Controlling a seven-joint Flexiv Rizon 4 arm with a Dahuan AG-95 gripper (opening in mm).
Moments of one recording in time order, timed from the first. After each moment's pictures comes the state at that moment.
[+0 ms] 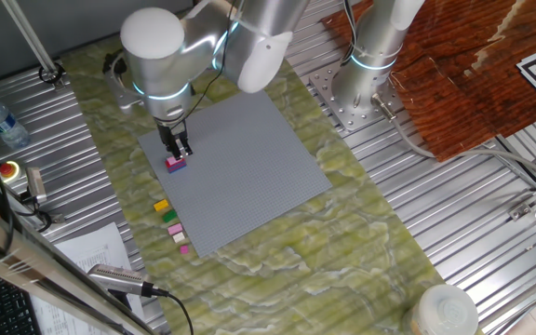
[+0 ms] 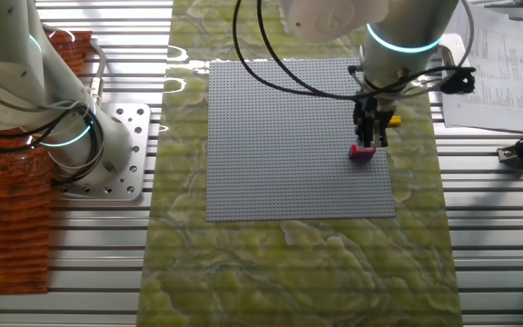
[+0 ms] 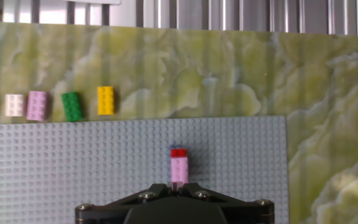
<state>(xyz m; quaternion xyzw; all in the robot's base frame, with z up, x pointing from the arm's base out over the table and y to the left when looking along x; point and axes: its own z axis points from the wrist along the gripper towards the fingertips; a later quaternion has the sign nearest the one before) 0.562 -0.009 0.063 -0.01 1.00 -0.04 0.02</state>
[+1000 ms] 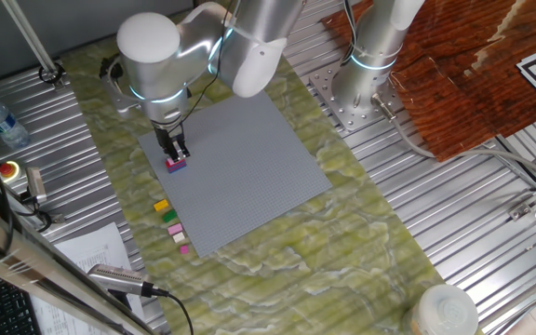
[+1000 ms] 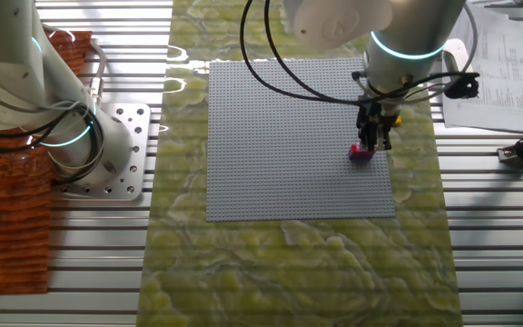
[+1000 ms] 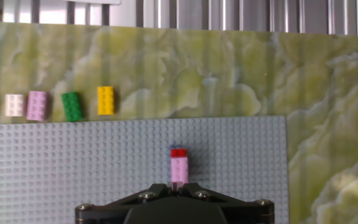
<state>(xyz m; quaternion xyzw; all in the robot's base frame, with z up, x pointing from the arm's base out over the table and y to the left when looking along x) 0.566 -0.011 0.057 -0.02 1.00 -0.05 0.02</state>
